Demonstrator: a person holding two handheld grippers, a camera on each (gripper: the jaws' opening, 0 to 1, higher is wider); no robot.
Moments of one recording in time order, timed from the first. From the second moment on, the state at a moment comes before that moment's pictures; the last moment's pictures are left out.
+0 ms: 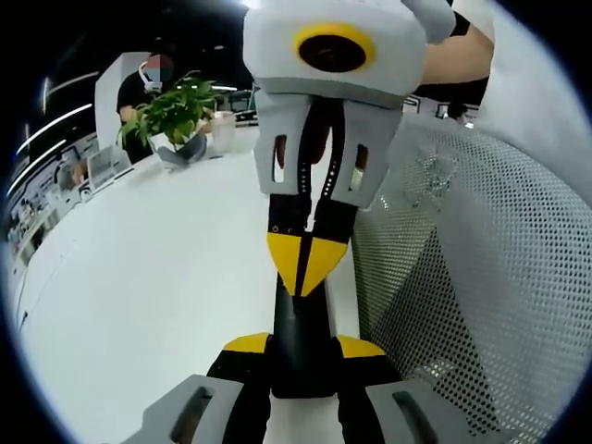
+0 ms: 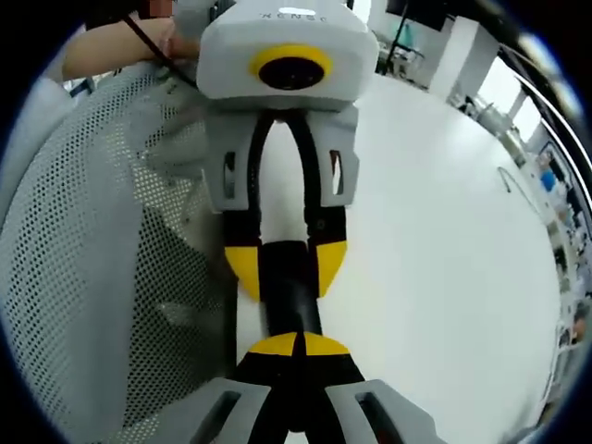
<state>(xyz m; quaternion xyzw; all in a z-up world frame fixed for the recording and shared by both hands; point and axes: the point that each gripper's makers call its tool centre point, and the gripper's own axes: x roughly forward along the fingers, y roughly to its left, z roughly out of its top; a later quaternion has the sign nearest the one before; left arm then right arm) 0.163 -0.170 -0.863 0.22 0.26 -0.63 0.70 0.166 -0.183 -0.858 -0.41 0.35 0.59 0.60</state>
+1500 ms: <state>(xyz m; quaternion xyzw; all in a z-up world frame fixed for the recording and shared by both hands) 0.163 -0.168 -0.863 0.21 0.26 -0.63 0.70 0.164 -0.173 -0.858 -0.38 0.37 0.60 0.59</state>
